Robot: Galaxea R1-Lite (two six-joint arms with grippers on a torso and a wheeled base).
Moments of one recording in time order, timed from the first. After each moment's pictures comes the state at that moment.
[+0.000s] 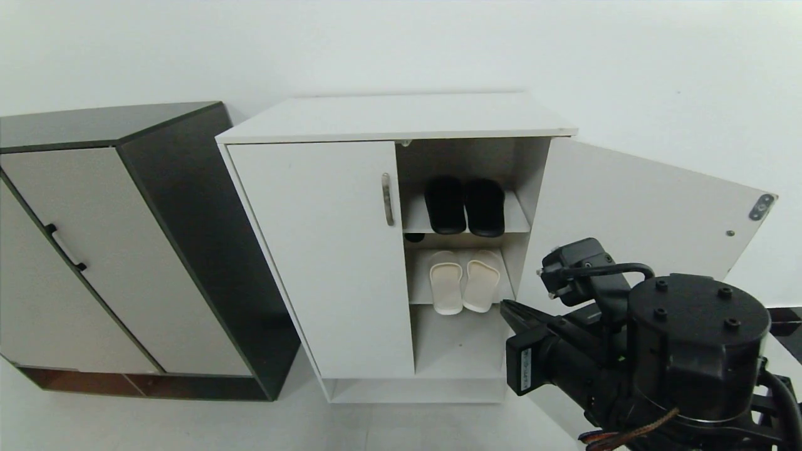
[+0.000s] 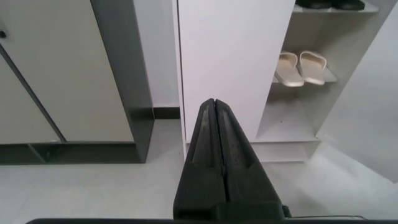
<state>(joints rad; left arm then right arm) 0.00 0.00 0.00 0.00 0.01 0.00 1.00 1.63 -0.66 -0.77 -0.54 0.14</state>
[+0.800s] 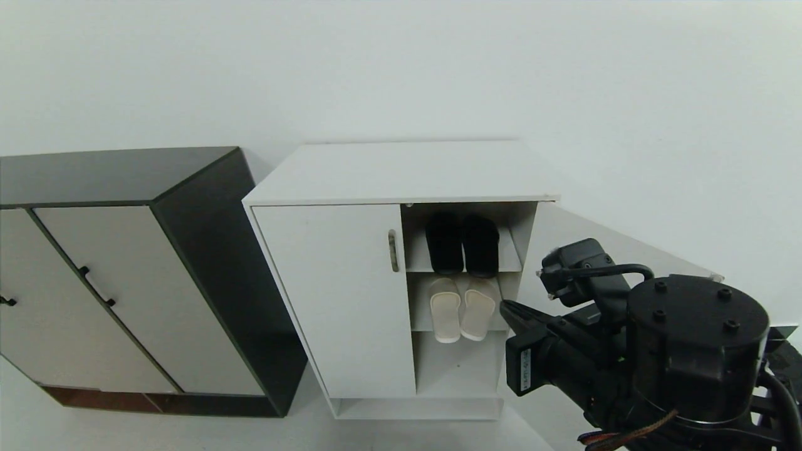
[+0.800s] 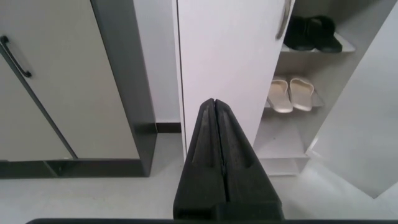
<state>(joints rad) 0.00 0.00 0.00 0.00 0.01 0.00 1.00 1.63 -0.66 -0.77 -0.54 0.14</state>
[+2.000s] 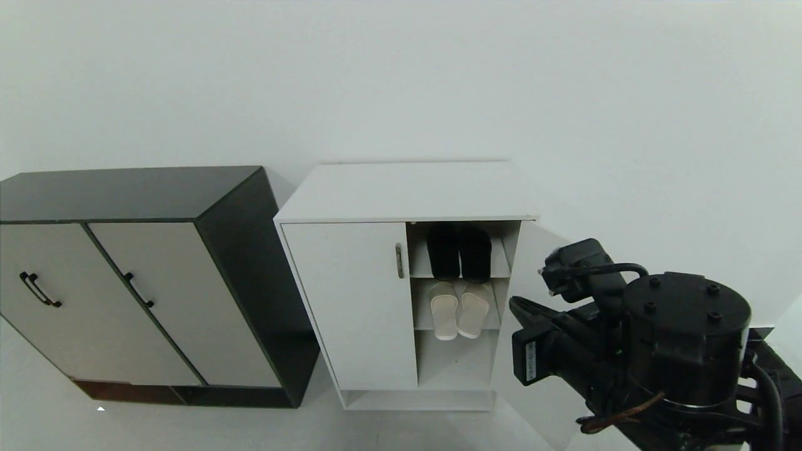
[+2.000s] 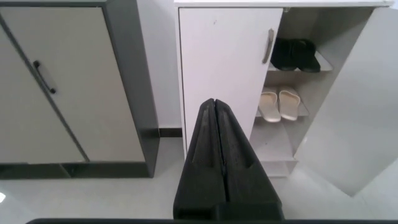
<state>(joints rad) 0.00 0.00 0.00 0.00 0.01 0.00 0.94 1.66 -0.64 -0.80 -0.55 0.10</state>
